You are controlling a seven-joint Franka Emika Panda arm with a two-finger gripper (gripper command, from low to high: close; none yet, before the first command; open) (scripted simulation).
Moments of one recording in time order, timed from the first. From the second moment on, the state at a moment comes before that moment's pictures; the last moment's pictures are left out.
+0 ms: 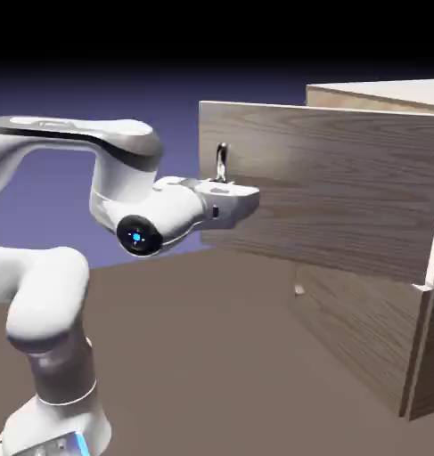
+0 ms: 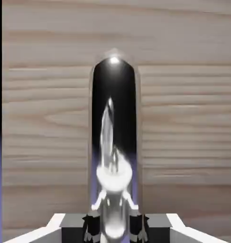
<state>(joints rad) -0.31 -1.20 -0.06 -3.02 1.65 2.03 -1.07</state>
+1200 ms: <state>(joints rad) 0.28 -0.41 -1.35 -2.16 0.75 0.92 -1.36</state>
